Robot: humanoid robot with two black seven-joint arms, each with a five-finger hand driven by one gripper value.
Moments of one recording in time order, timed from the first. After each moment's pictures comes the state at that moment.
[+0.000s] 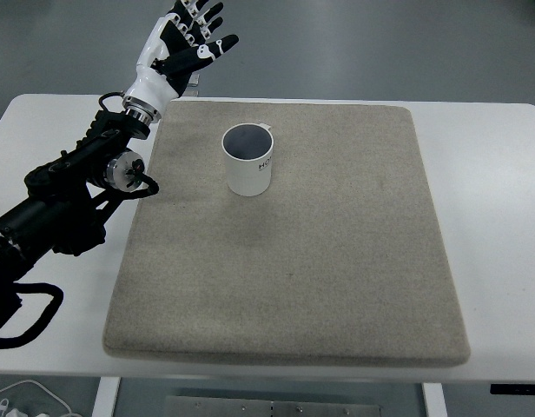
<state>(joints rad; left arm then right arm) -0.96 0.14 -0.69 -0.56 0.33 -0.21 -0.61 0.02 0.00 -0.06 0.14 -0.01 -0.01 -0.23</state>
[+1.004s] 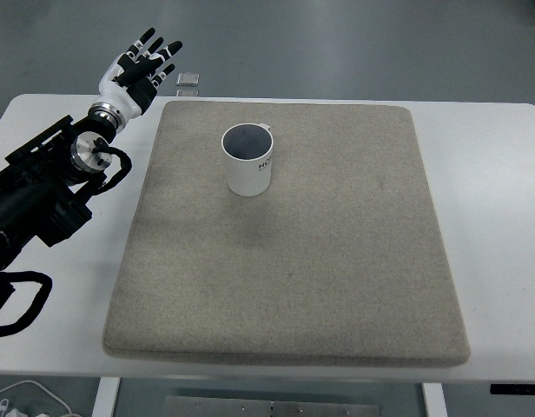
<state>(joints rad) -0.98 0.16 -0.75 -0.40 -0.11 -0.15 -0.21 0.02 0.00 -0.06 0.14 -0.01 -0.01 -0.23</state>
